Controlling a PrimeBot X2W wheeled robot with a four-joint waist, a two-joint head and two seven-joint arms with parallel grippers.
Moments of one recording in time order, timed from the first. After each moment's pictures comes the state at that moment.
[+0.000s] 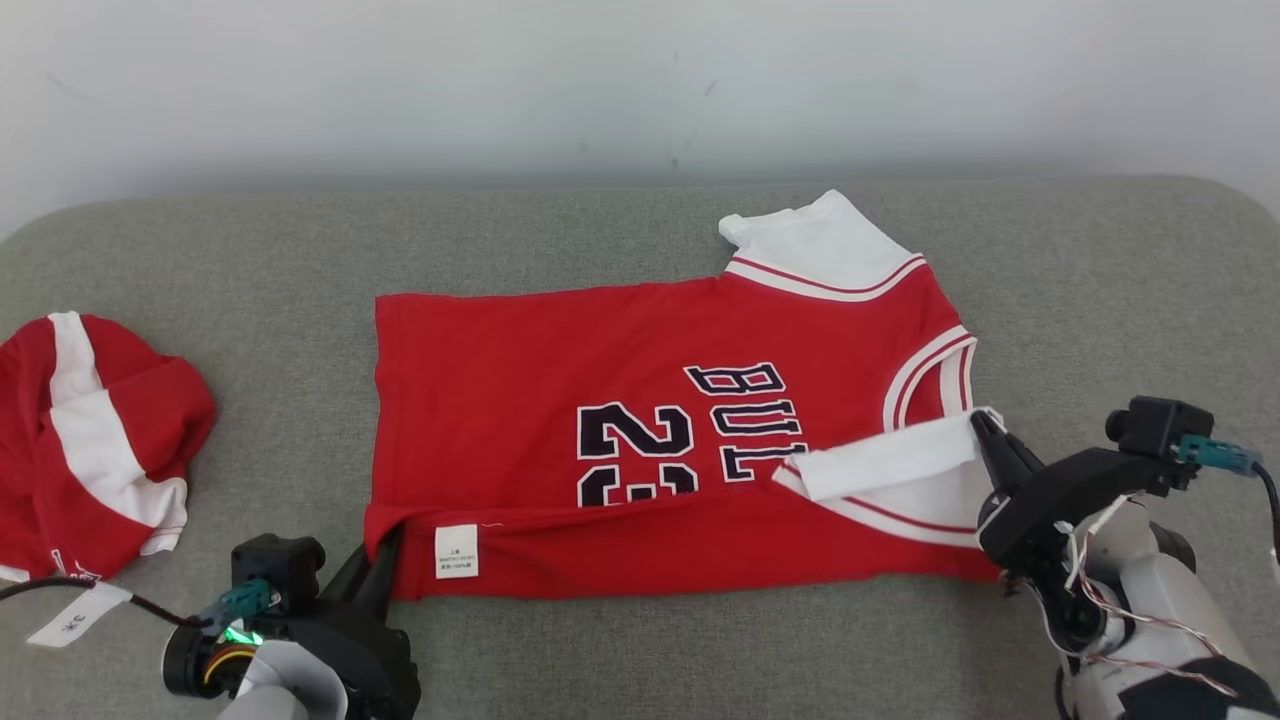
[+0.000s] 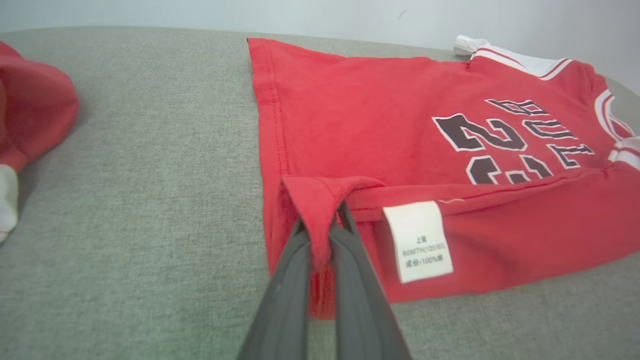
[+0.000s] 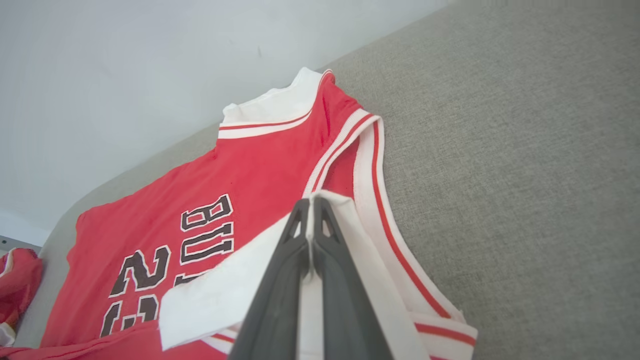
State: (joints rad) left arm -0.40 0.33 -0.51 0.61 -0.66 -0.06 -0.17; right arm -0.44 -0.19 0.03 0.57 0.64 0.13 0.19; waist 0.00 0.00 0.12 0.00
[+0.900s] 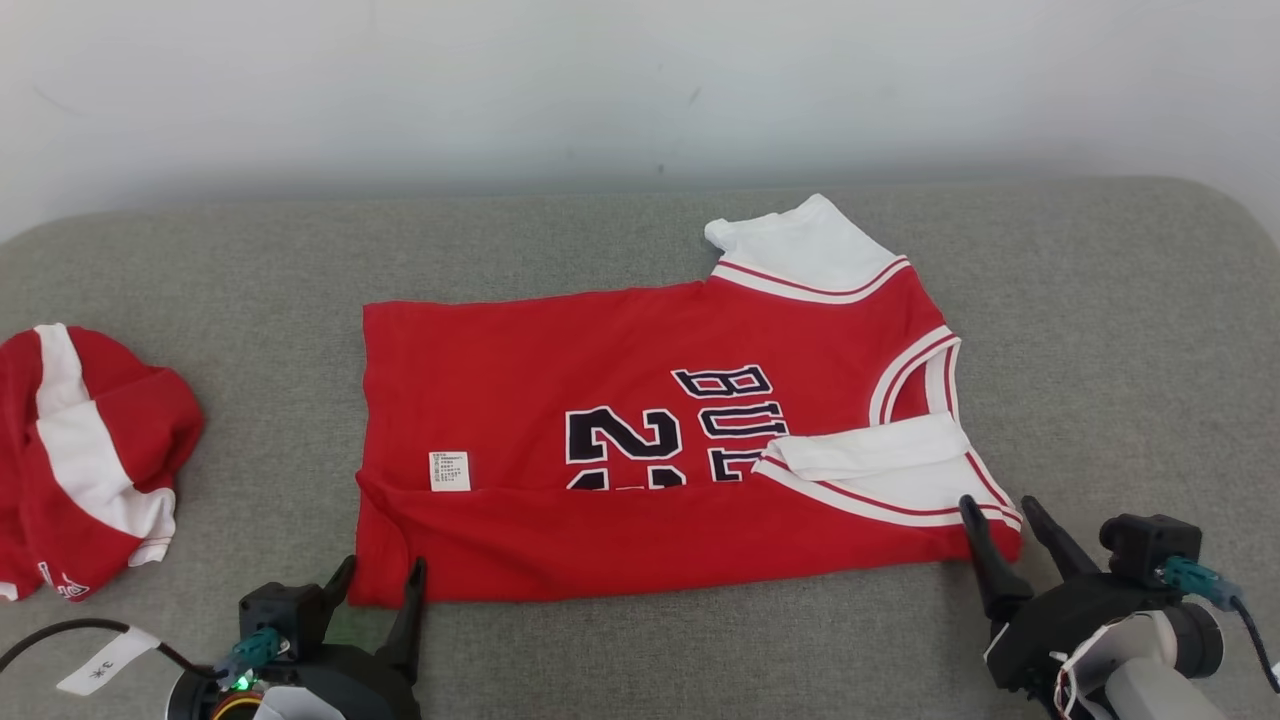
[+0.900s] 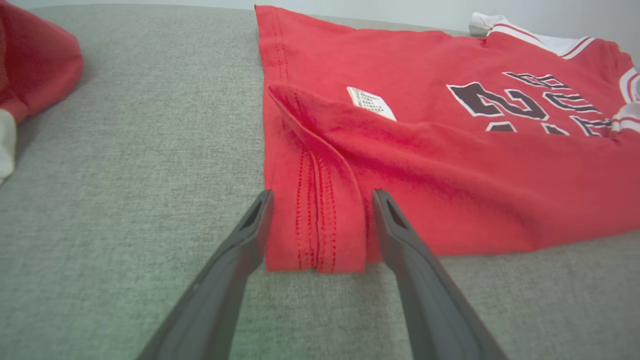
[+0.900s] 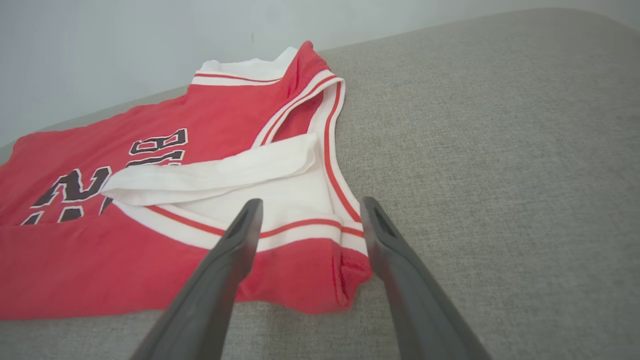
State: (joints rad) left arm -0.37 0.27 -0.48 0.73 -0.61 -0.06 -0.26; right arm -0.33 -0.33 0.32 0.66 0.65 0.13 -0.19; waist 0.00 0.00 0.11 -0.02
